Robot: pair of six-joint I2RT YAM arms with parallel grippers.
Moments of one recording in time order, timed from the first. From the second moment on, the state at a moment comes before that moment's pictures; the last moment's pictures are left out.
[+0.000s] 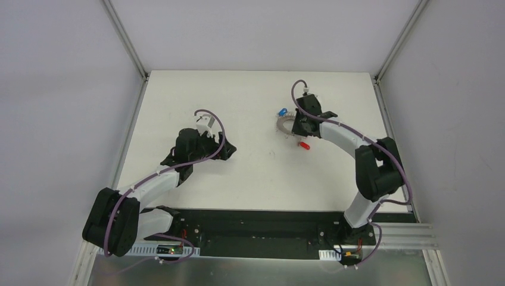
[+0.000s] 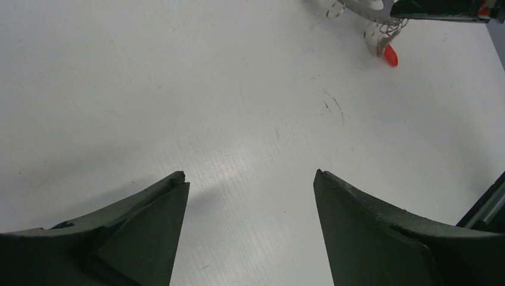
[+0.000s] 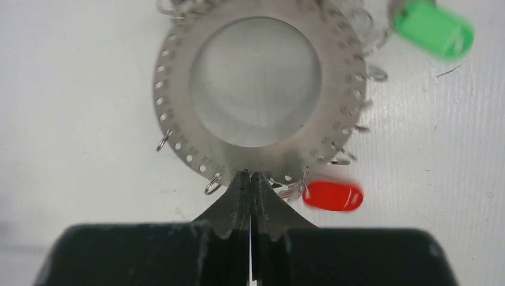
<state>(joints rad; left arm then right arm) -0.37 1.16 0.45 0.30 0.27 -0.37 0.43 1.75 1.17 -0.38 0.15 0.56</state>
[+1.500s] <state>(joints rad) -0.53 1.32 0.30 0.86 0.61 -0.16 0.60 1.57 1.32 -0.64 -0.52 0.44</state>
